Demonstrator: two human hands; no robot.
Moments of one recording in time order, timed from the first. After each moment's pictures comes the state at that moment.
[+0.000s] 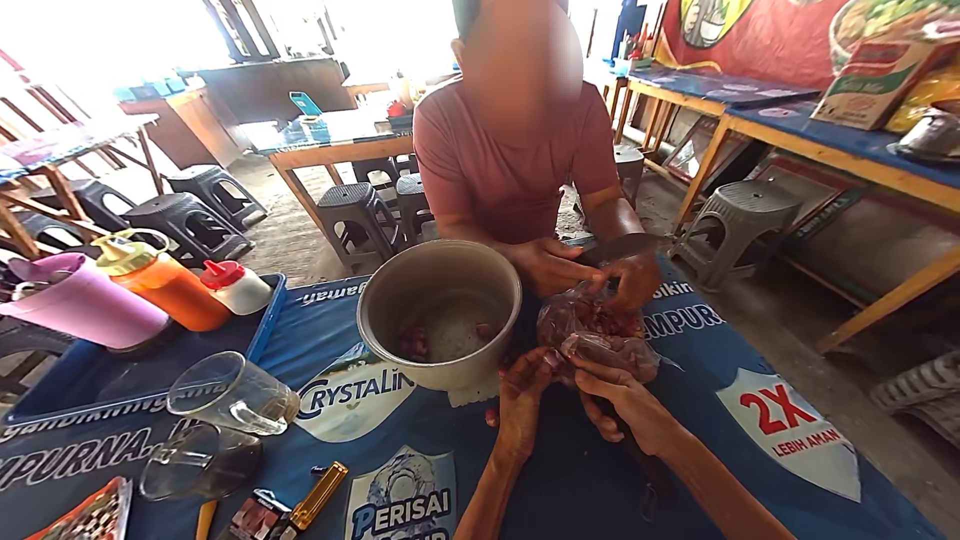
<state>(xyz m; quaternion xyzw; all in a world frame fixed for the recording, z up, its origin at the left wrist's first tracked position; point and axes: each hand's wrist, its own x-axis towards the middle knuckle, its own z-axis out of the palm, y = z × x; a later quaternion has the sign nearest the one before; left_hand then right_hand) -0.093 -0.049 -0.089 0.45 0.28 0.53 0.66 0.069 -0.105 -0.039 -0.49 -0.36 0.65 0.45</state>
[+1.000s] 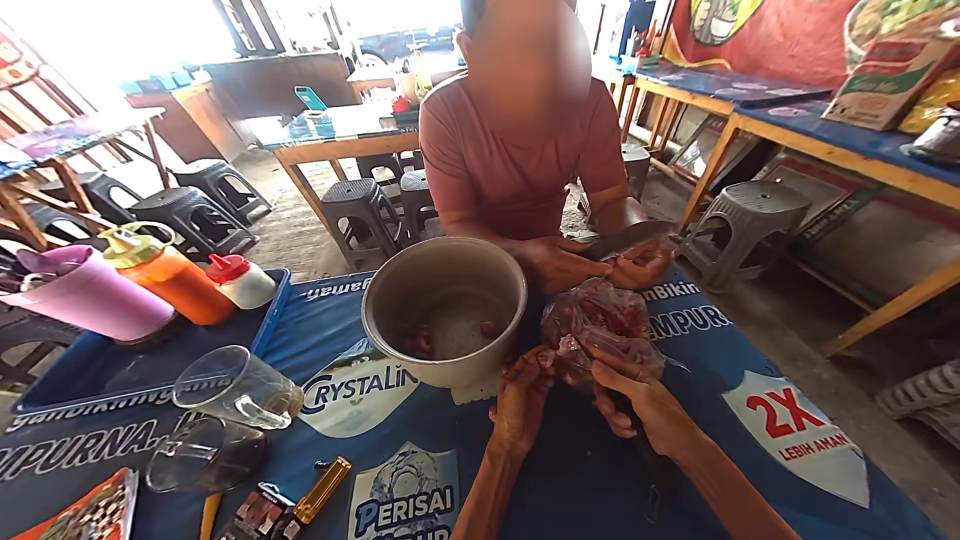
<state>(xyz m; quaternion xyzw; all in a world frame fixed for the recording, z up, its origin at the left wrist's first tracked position) -0.097 -0.043 -0.084 0.27 0.27 0.53 0.76 0.071 -0.112 -0.028 -0.46 -0.36 0.62 0.52</state>
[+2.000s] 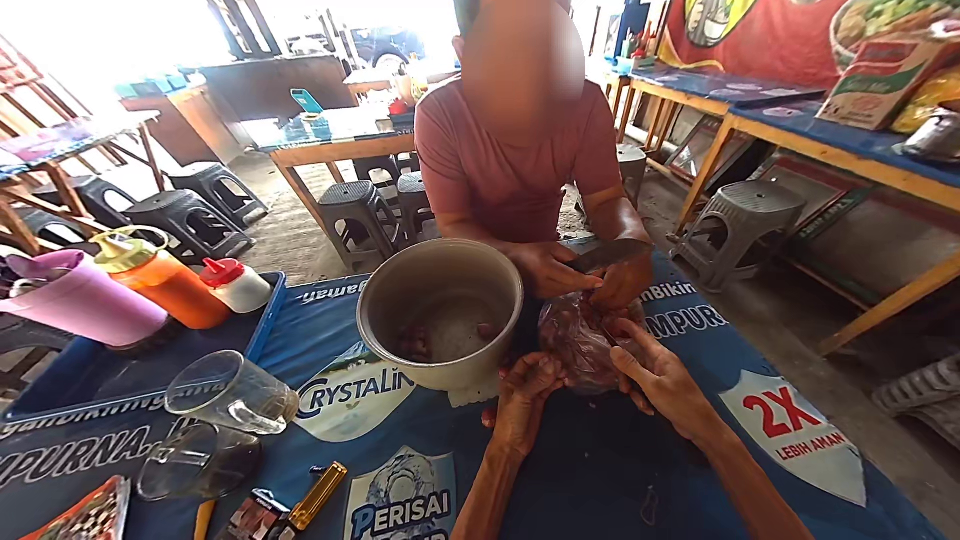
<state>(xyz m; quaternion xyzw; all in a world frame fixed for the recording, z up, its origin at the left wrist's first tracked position) -0.097 -0.049 -0.080 0.30 0.26 0.51 0.76 0.100 -0.102 -0.028 -0.58 -0.47 0.43 0.50</state>
